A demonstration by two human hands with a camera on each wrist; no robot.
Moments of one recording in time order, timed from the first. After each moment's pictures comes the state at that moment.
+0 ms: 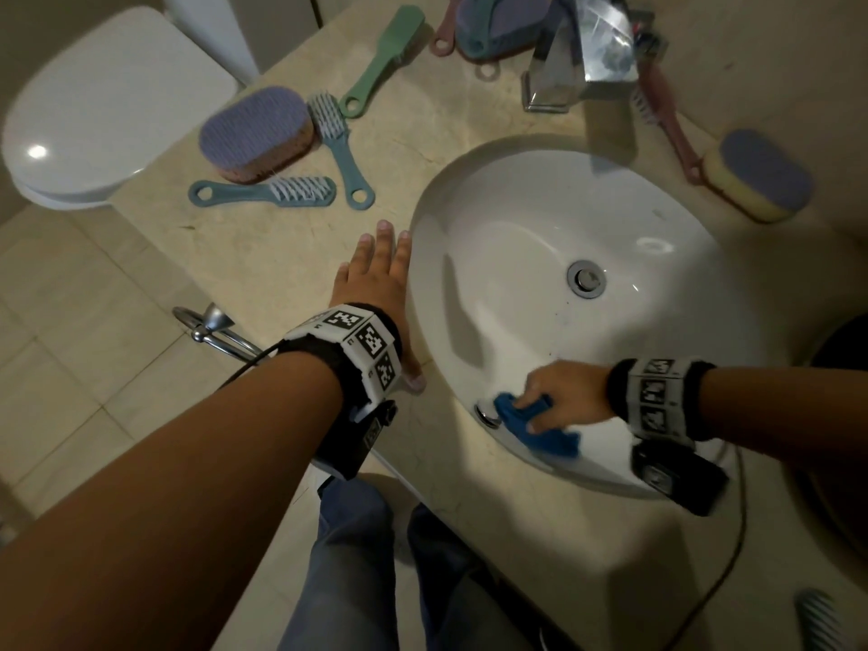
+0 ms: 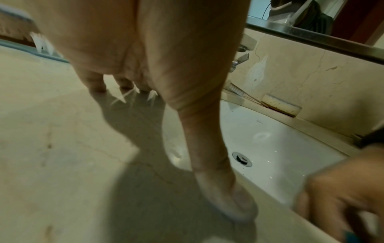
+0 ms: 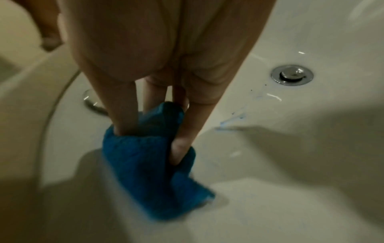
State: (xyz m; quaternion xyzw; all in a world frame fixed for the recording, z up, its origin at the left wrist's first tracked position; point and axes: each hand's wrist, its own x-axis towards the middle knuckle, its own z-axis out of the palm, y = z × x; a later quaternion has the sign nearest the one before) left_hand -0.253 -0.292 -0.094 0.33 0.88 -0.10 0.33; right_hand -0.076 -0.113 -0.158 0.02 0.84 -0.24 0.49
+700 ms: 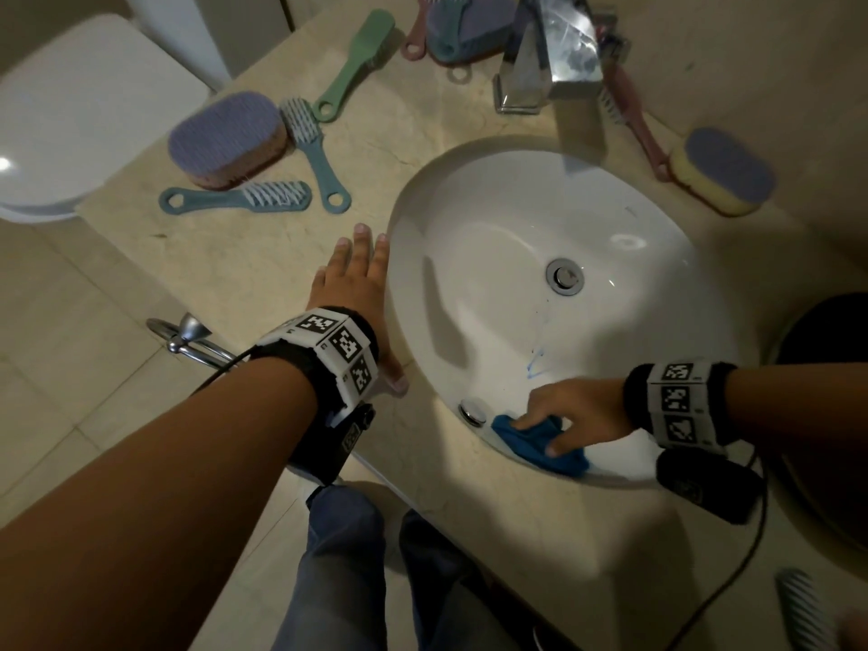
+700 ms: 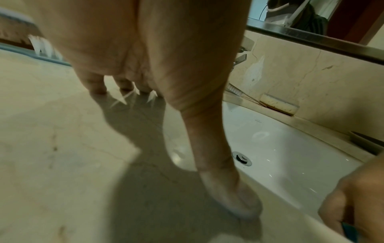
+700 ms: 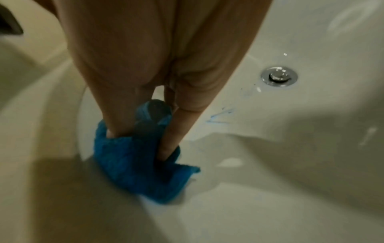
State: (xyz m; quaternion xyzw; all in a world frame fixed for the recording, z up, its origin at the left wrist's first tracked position) left_hand -0.256 -0.294 -0.103 0.35 0.88 -0.10 0.32; right_hand -0.050 -0.106 -0.140 -0.02 0.80 -0.24 0.54
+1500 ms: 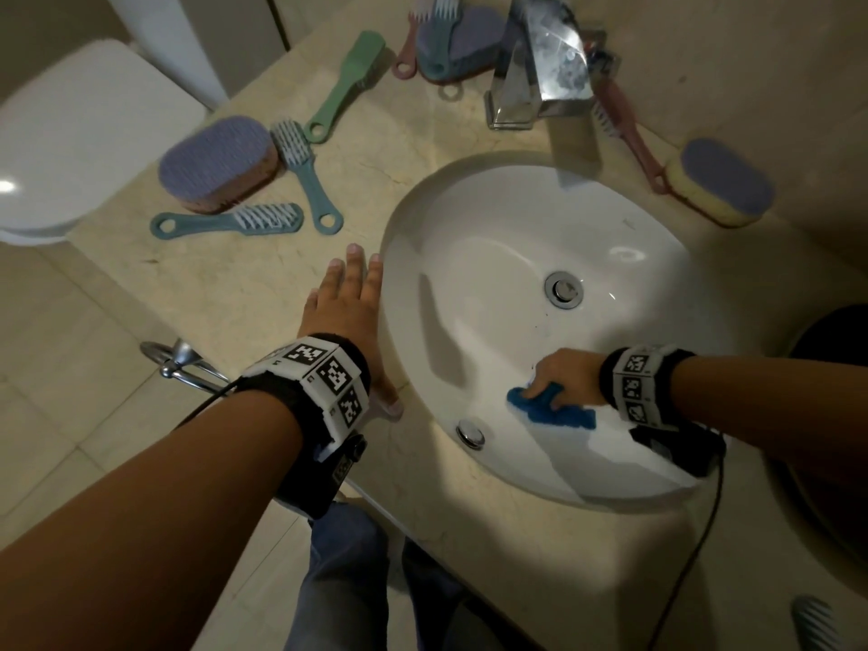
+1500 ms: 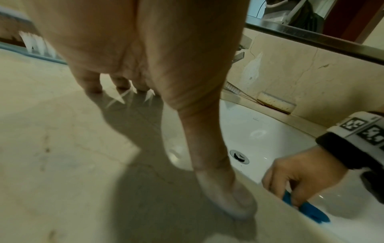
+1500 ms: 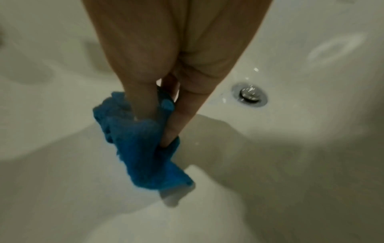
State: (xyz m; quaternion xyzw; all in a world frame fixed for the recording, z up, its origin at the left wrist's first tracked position) left_hand -0.256 -0.292 -0.103 0.34 0.87 -0.11 0.33; right_hand -0.083 -0.079 -0.172 0.18 0.80 -0.27 0.50
